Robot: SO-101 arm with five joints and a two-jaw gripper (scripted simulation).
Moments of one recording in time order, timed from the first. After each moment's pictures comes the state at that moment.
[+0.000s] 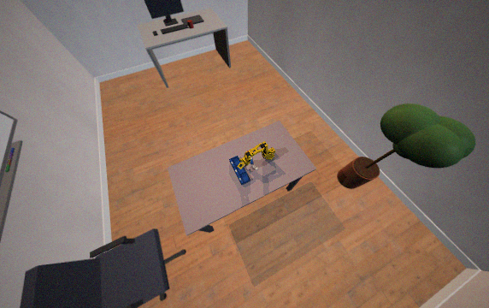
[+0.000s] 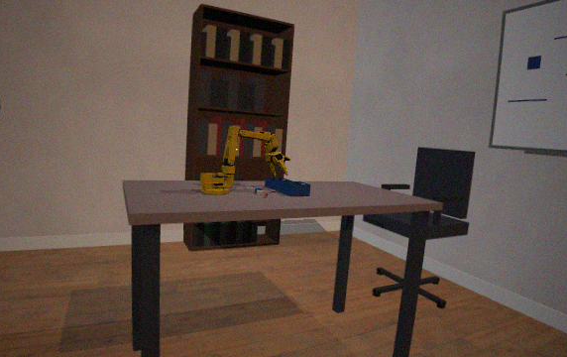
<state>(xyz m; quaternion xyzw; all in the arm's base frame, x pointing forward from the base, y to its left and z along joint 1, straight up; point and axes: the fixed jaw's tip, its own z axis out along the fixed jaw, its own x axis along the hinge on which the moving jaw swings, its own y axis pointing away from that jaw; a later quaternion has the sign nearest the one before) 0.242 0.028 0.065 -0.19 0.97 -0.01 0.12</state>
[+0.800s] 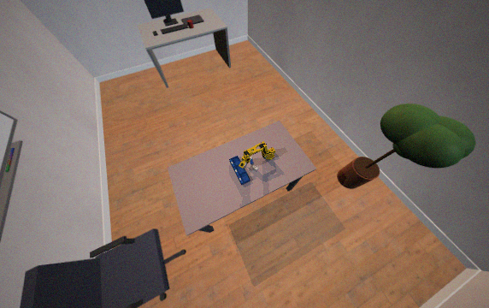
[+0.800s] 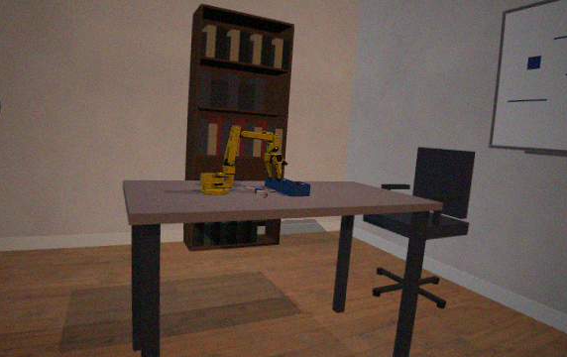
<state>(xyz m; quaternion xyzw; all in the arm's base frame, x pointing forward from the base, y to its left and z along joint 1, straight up) 0.215 0.010 0.062 -0.25 0.97 -0.01 0.02</state>
